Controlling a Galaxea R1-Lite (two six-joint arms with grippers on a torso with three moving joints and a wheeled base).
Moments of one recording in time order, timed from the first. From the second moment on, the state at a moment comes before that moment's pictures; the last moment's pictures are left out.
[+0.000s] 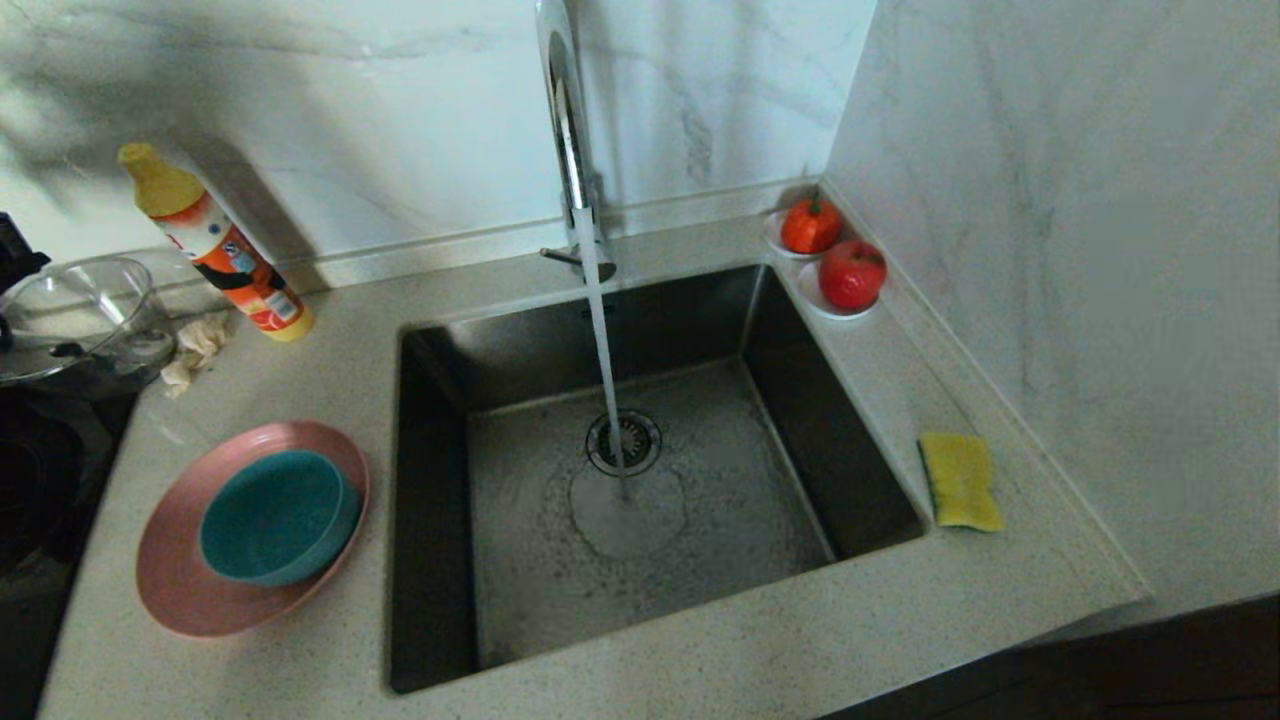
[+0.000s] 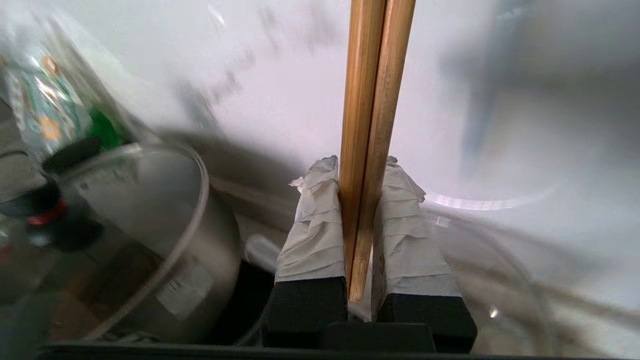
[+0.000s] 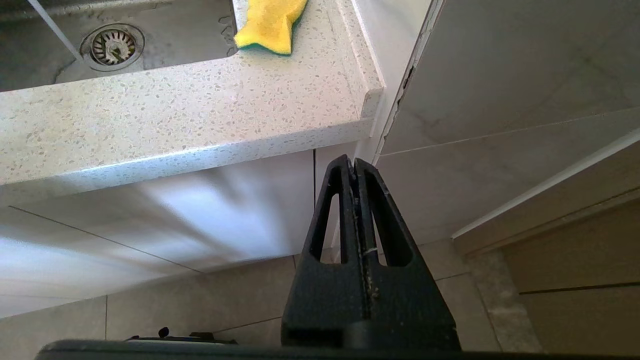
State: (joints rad) left arm 0.51 1.97 -1.37 -0.89 0.32 0.05; right arm -0.01 0.00 -0.01 0.02 -0.01 0.01
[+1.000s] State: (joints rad) left arm 0.52 2.10 -1.36 -0.91 0.32 0.05; right arm -0.01 0.00 -0.01 0.02 -0.01 0.01
